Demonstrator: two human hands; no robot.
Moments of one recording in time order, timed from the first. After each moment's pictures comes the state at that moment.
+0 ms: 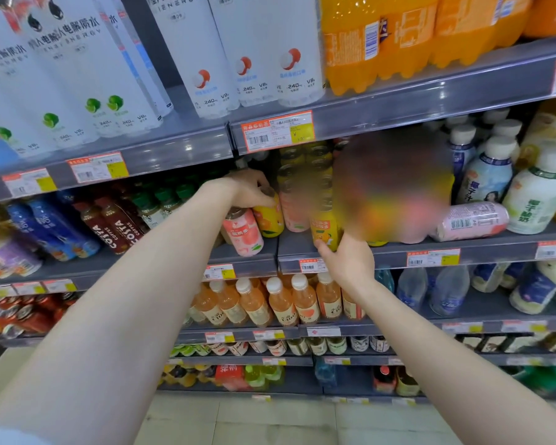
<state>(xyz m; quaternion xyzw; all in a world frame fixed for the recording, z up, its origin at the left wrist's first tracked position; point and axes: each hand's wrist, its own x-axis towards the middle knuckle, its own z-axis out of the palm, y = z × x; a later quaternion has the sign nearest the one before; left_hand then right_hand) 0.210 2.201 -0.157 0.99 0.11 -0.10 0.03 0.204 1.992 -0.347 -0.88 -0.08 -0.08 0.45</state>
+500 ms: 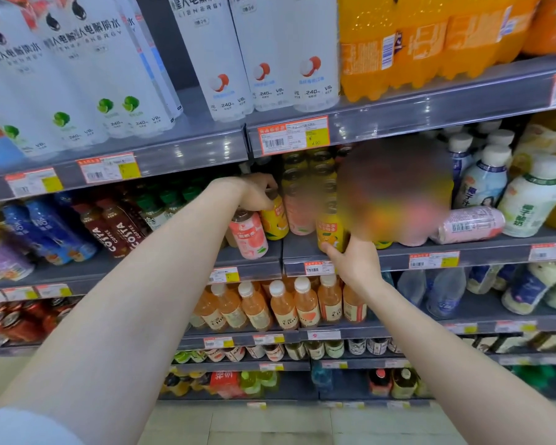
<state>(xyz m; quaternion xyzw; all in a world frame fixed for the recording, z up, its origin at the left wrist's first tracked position) 0.214 2.209 -0.155 0.99 0.06 -0.14 0.02 0.205 1.990 -0.344 -0.87 -0.08 -0.07 0.49</state>
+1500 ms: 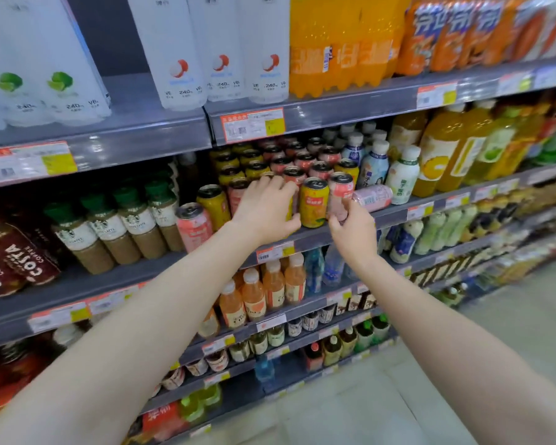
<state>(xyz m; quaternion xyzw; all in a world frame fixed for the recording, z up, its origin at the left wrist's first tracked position) 0.157 2.123 -0.211 0.96 -0.24 0.16 0.00 0.149 1.923 -0.289 -0.90 0.07 -0.22 0.38</state>
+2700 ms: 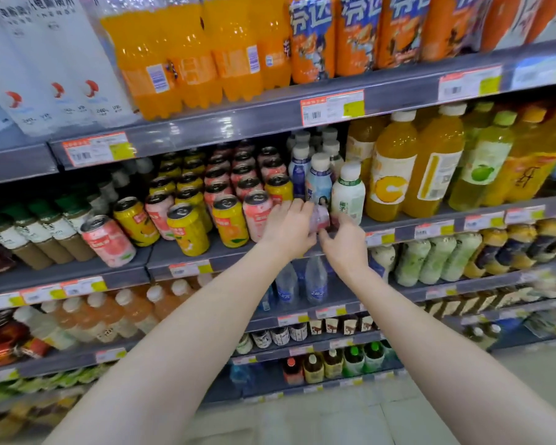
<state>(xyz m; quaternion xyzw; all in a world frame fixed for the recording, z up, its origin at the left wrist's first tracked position) 0.230 1.854 -0.264 0.99 -0.12 0.12 -0.01 0.236 1.719 -0.320 -0.88 -0.03 -0.14 0.46</state>
